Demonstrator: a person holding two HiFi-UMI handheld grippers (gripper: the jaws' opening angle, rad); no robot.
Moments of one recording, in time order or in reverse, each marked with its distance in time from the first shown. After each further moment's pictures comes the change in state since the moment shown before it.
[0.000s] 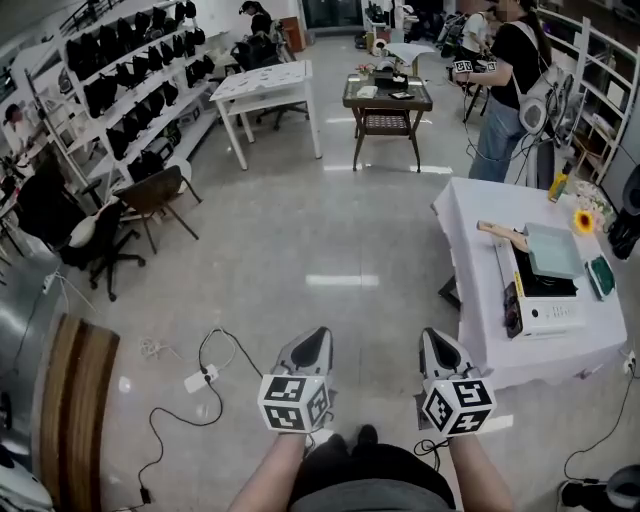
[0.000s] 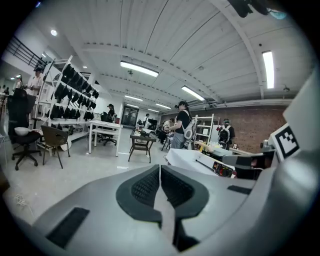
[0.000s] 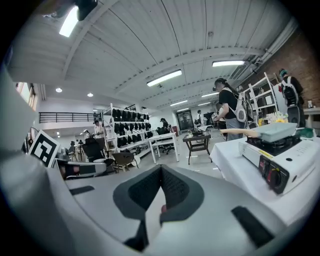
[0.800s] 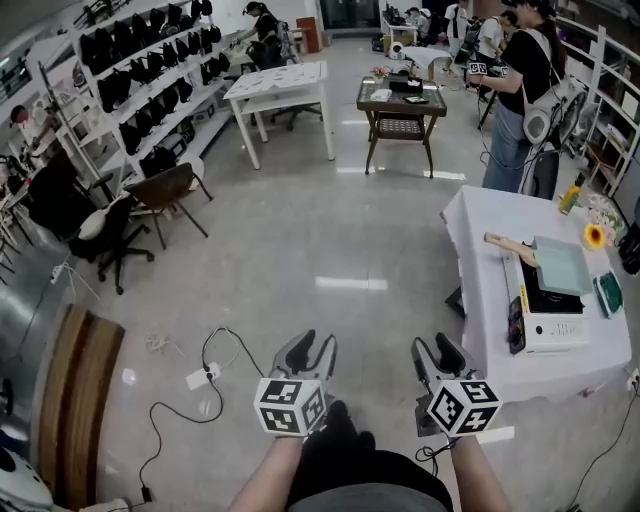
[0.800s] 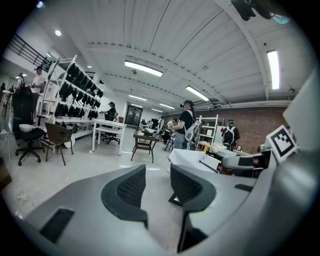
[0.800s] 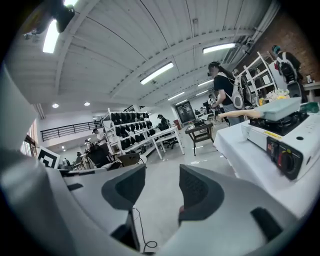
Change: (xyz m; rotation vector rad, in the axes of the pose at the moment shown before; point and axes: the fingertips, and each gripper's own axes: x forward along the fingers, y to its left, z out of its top) left arm 0.011 0.005 -0.005 -0.031 0.002 0.037; right arm 0.018 -0.019 -0.012 0.153 0.059 0.073
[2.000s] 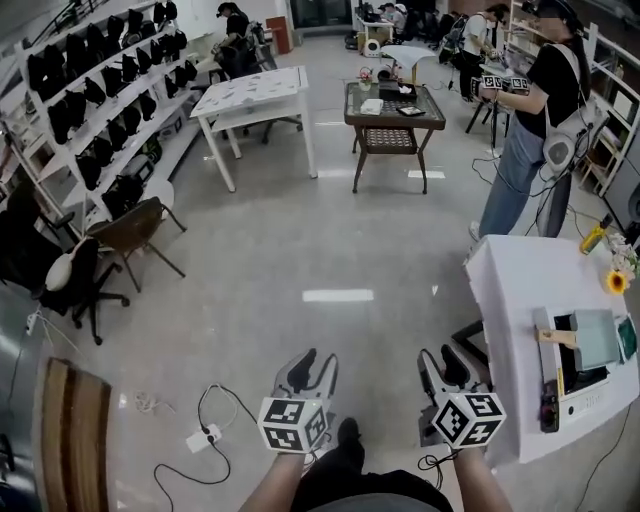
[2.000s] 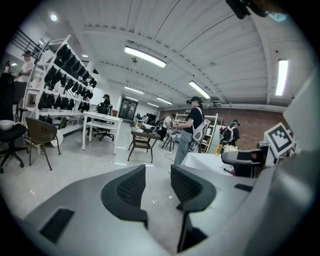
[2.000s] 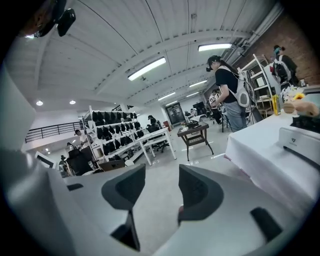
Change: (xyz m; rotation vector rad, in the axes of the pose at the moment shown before) left arm 0.229 0.177 0.088 -0.012 0.060 -0.088; right arm 0.273 -0.030 0.090 0.031 -0.018 -0.127
